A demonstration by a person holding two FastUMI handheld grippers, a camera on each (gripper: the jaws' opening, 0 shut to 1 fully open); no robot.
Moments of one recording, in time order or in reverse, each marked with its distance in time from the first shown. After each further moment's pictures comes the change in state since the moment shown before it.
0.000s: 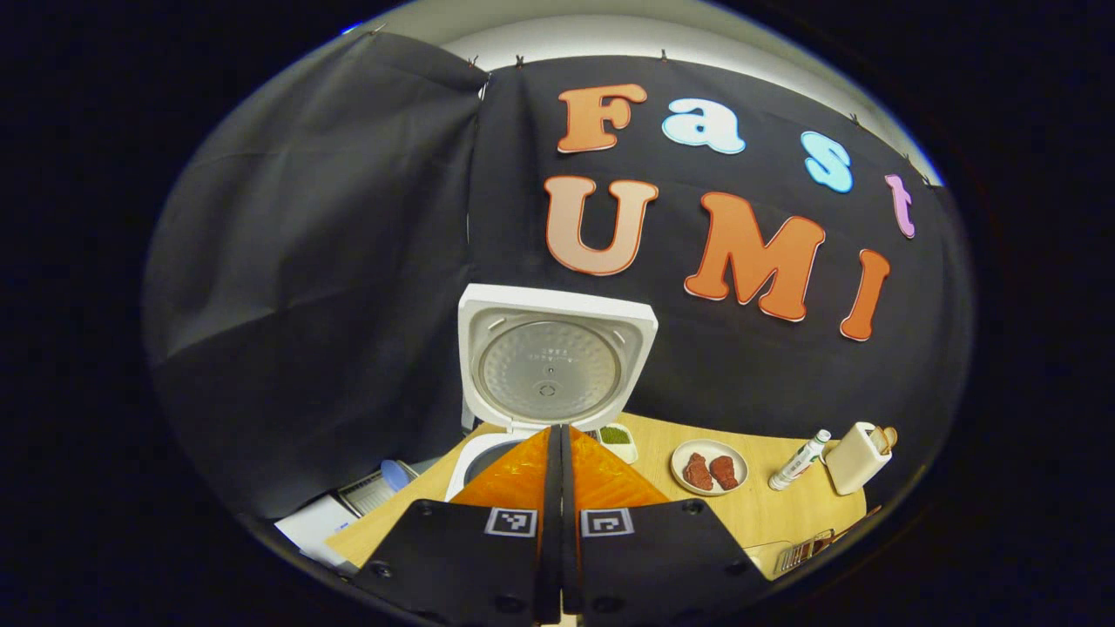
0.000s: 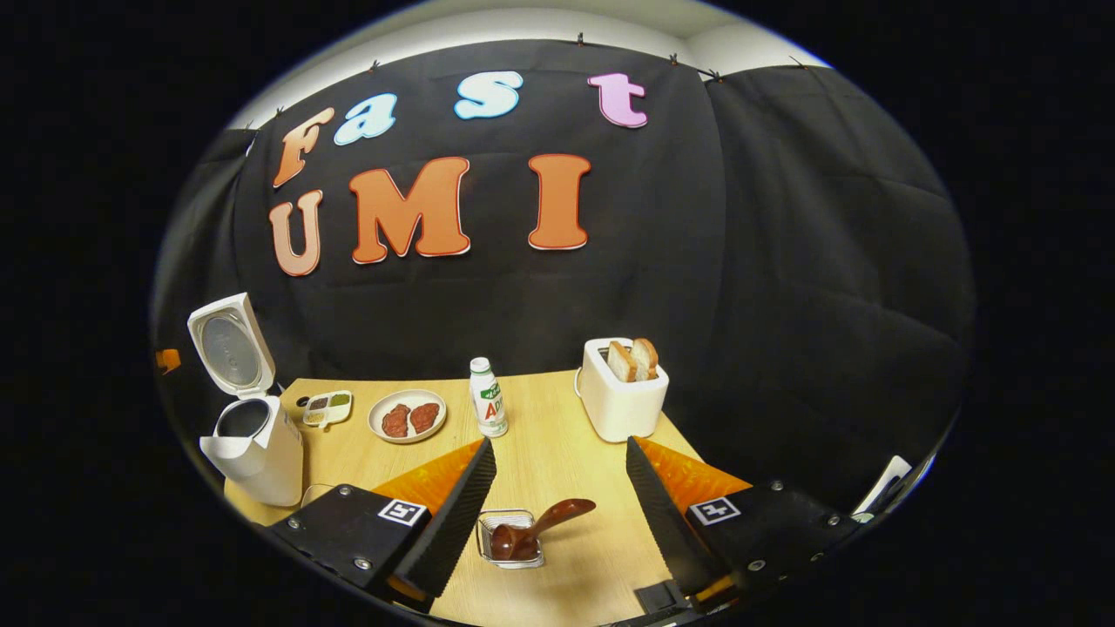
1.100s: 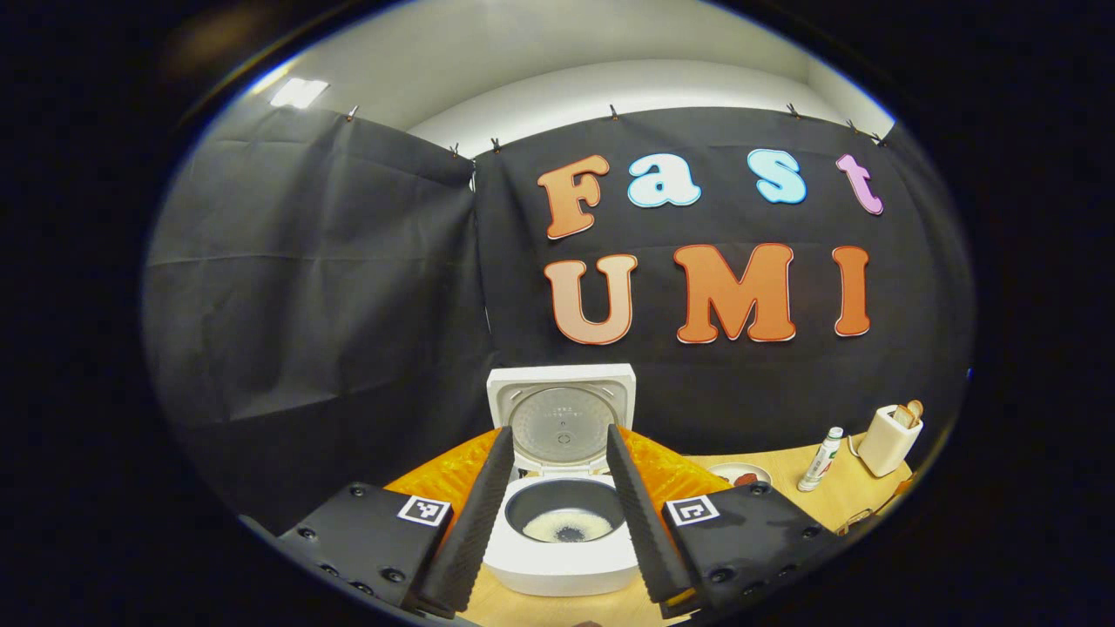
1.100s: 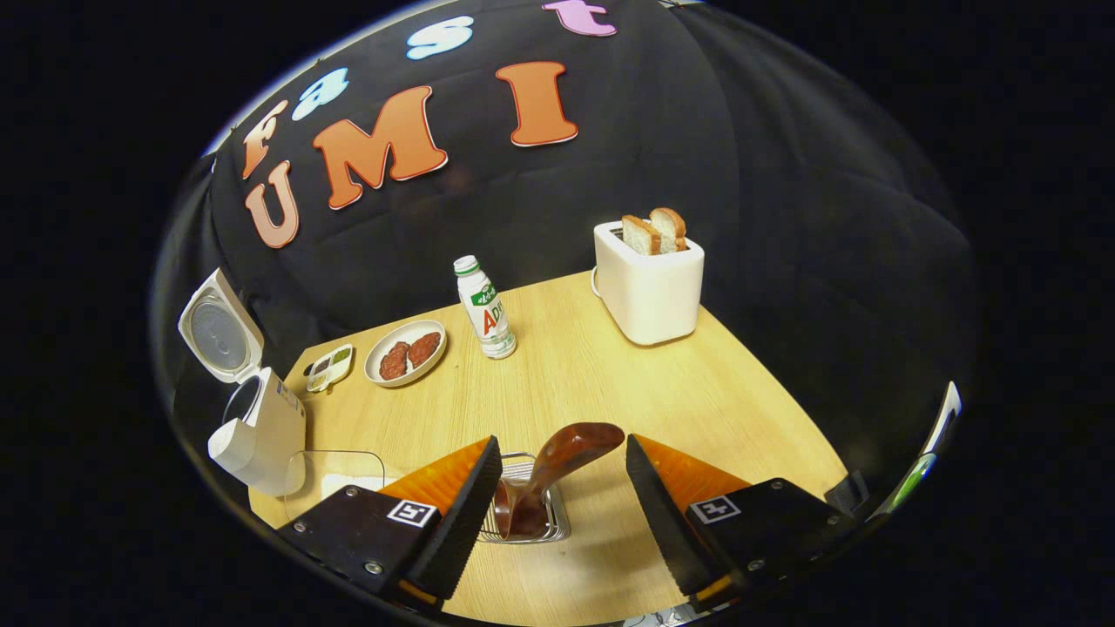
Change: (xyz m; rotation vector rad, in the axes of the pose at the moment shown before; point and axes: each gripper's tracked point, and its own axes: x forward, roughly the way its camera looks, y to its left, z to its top) left arm -0.103 -0.023 0.027 0.148 -0.229 0.092; right arm 0.072 0.005 -0.122 0.134 0.265 0.089
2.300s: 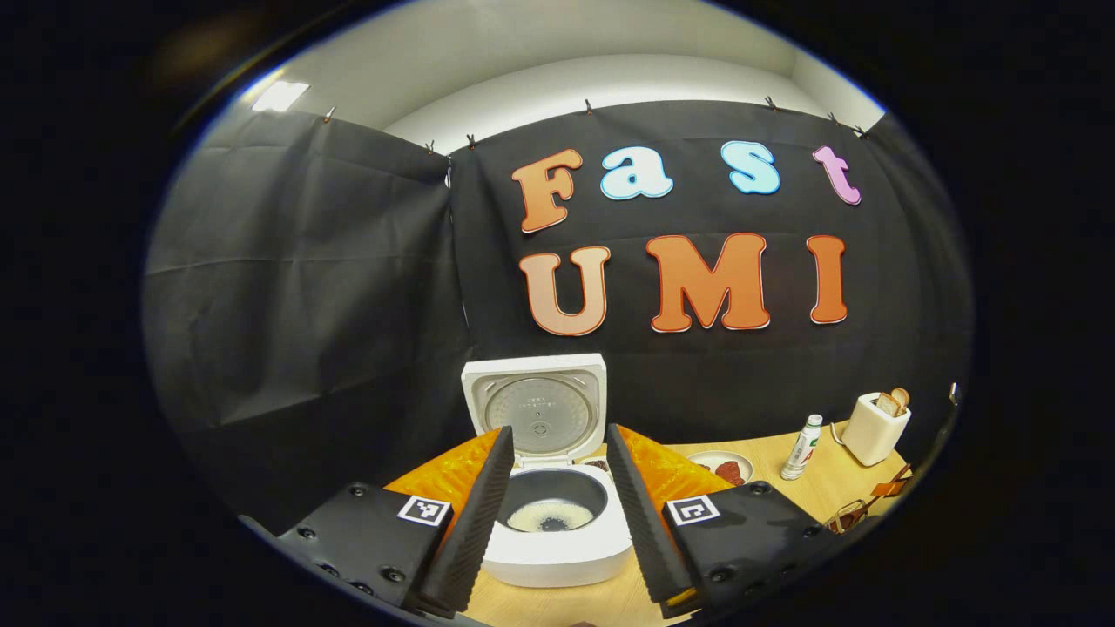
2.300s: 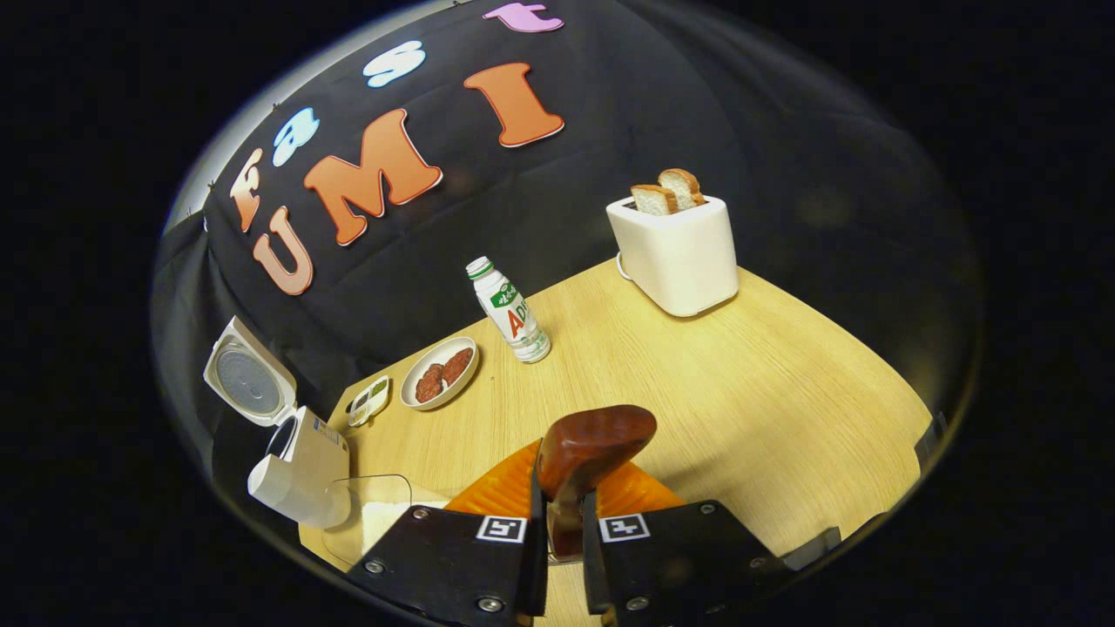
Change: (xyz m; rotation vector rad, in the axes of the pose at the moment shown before) left arm -0.013 -0.022 -0.002 0.027 0.026 -0.075; right arm 0.026 0.027 -0.012 0.152 -0.032 0.111
